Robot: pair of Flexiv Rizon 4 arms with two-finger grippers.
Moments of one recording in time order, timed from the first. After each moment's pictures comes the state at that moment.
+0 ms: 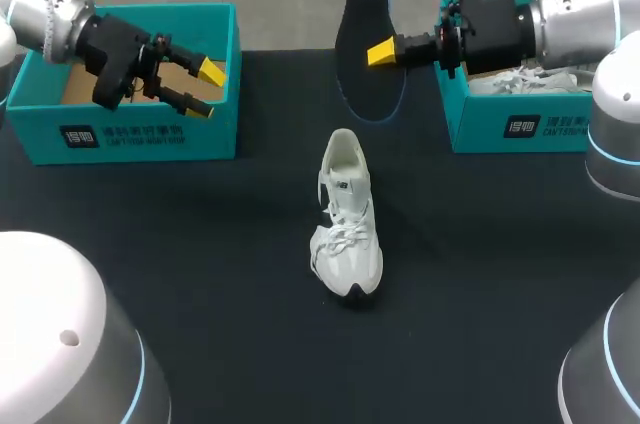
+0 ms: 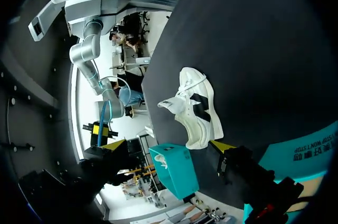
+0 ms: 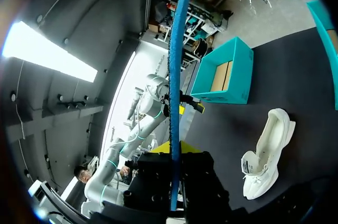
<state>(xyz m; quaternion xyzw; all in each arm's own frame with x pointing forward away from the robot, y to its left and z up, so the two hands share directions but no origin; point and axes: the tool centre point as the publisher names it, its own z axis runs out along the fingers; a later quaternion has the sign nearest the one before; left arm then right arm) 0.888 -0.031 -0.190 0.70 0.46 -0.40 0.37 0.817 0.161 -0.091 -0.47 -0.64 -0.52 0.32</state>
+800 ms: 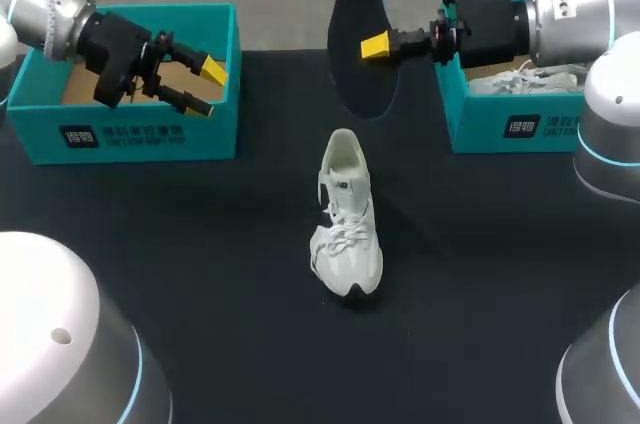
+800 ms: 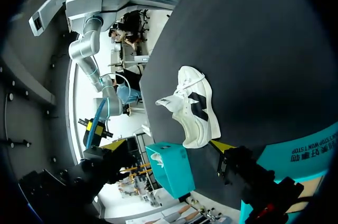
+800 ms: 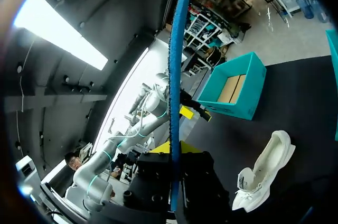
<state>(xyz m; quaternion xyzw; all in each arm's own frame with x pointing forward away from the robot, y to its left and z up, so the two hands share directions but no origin) 0.890 -0.032 -0.192 0.70 0.48 -0.39 0.36 0.820 0.169 -0.083 -0.41 -0.67 -0.56 0.28</state>
